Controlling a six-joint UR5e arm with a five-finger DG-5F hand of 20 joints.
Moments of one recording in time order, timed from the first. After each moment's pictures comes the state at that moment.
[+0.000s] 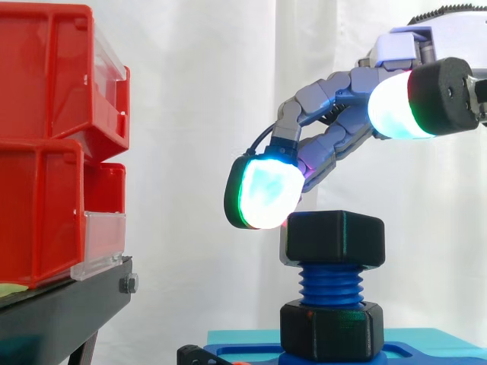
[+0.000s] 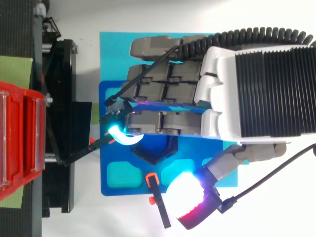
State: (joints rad) arm 0.13 -2.15 -1.19 -2.97 -1.62 -1.44
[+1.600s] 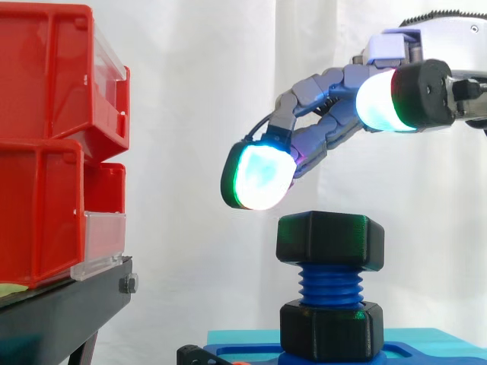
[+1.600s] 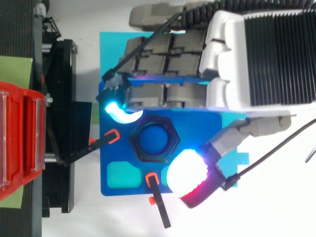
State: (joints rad) arm 0.08 -2.15 -1.19 -2.92 -1.68 -1.46
